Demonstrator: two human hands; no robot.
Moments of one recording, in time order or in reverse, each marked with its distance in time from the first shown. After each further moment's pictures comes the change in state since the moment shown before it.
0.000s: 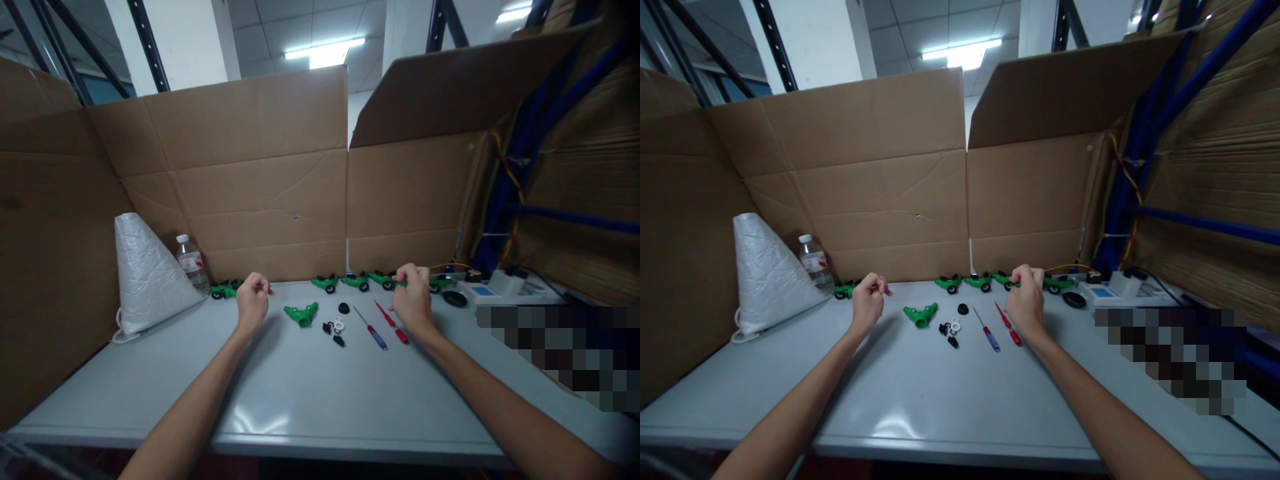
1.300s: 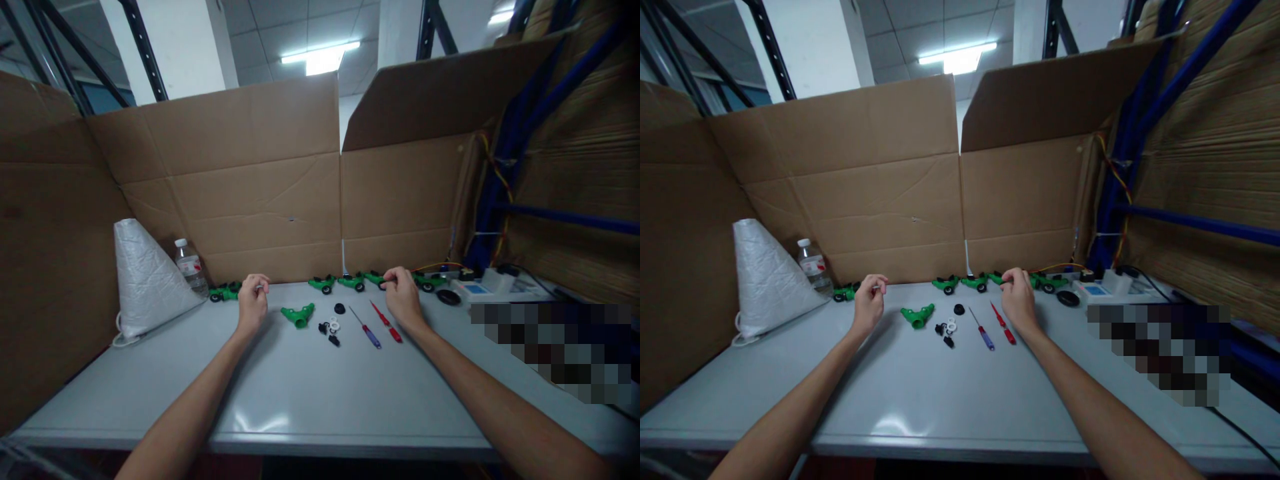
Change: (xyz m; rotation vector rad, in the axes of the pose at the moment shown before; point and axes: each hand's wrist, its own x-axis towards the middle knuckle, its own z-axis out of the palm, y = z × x) left_hand 0.005 -0.014 0.004 0.043 0.017 0.135; right_hand 0.006 0.032 0.018 0.112 -0.088 0.030
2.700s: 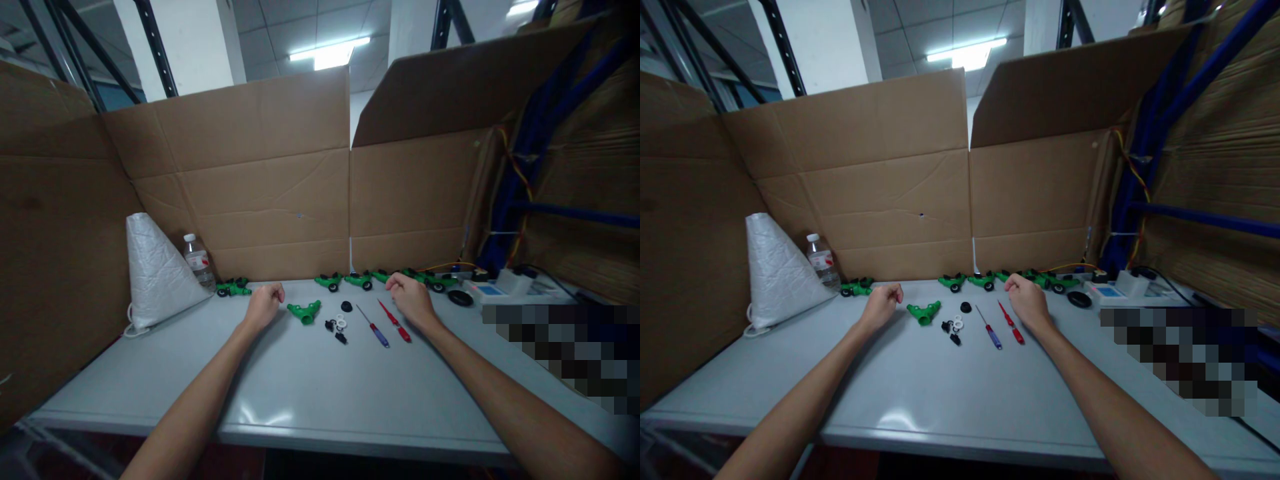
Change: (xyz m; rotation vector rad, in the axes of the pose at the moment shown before) left_hand -0.009 0.001 -0.005 0.219 -0.455 -0.076; right_hand -0.002 0.007 -0.009 -0.211 -0.236 0.073
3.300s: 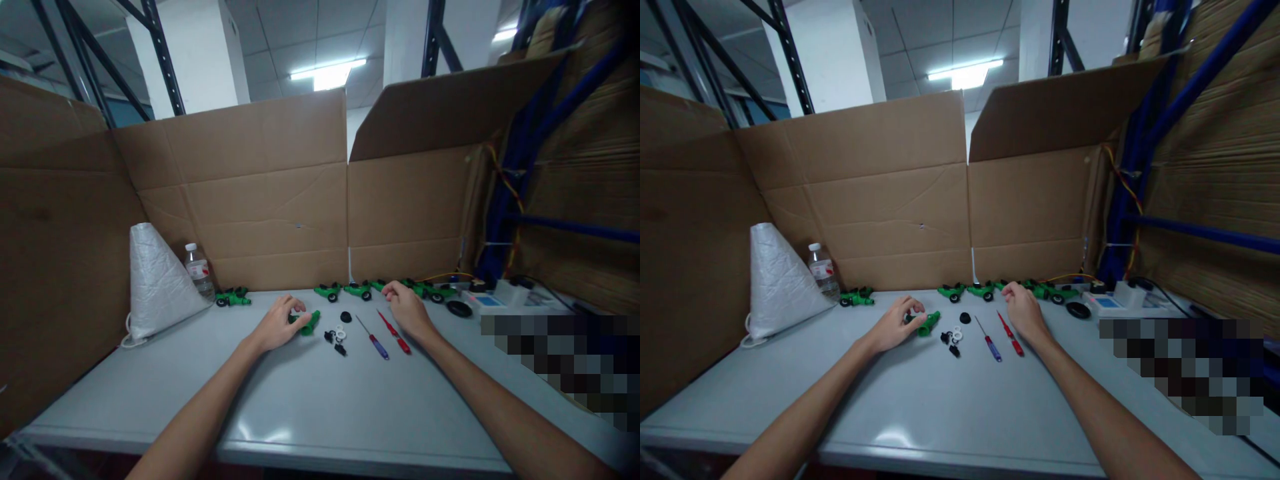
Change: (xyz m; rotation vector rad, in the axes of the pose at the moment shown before) left_hand -0.016 0.040 0.003 0.006 -0.216 0.205; right_hand 0.008 0.010 0.013 -0.028 -0.008 -0.110
